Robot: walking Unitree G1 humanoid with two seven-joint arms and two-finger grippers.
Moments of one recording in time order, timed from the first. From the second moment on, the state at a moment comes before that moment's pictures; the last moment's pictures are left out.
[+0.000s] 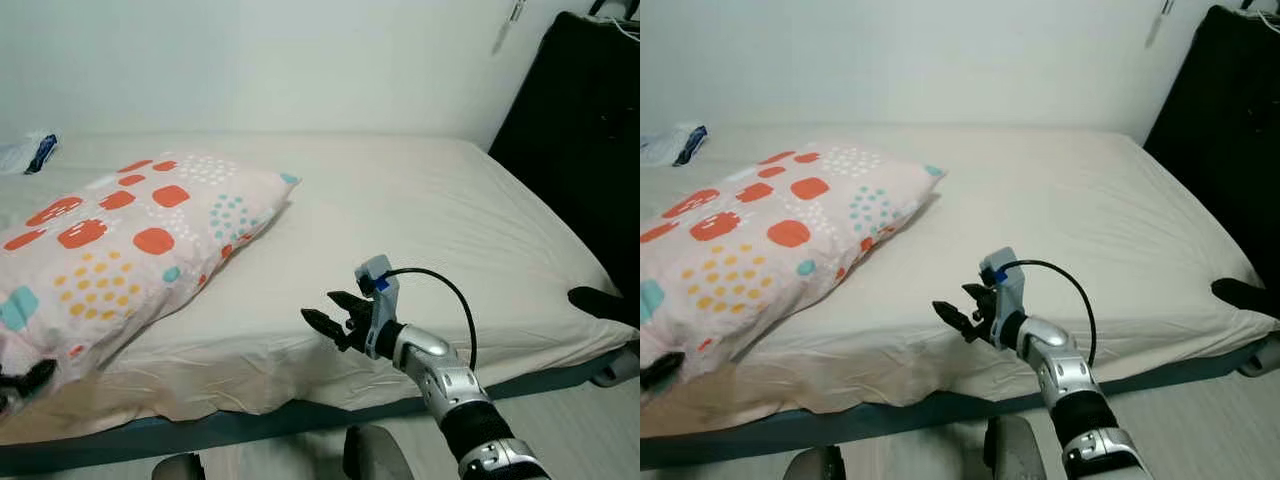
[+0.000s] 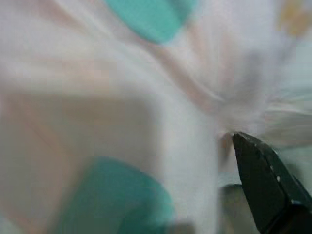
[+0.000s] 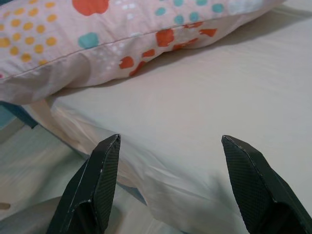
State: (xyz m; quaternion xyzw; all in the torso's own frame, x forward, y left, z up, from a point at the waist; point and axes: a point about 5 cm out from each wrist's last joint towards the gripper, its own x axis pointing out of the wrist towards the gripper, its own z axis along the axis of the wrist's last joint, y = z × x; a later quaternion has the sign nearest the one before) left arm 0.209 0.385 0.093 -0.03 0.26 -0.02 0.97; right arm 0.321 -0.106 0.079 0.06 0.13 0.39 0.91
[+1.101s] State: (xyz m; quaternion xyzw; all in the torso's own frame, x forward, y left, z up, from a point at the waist) left arm 0.240 0.222 0.177 -0.23 -0.06 -0.30 0.92; right arm 0.324 -0.114 0.082 0.08 0.10 0.36 0.93
